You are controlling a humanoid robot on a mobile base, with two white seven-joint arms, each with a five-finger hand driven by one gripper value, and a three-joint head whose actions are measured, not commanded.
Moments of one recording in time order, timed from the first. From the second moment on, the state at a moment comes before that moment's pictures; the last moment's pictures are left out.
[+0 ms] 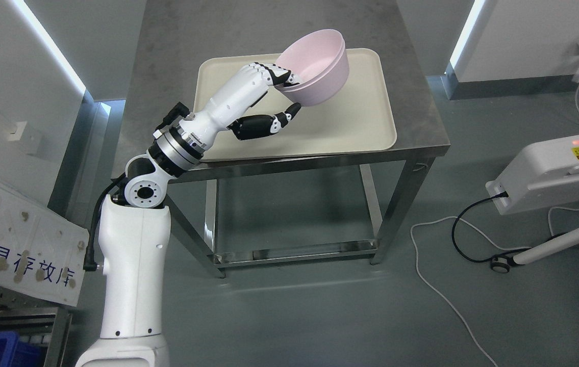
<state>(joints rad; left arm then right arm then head) -0.62 0.00 0.08 -1.33 -0.43 -0.79 -0.64 0.05 0.00 -0.09 -0.20 -0.09 0.01 0.06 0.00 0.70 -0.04</state>
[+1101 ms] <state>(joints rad) -0.40 0.04 0.17 -1.39 -0.31 -0.79 -0.70 0.05 0.00 -0.09 -0.20 -0.09 0.01 0.06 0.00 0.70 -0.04</state>
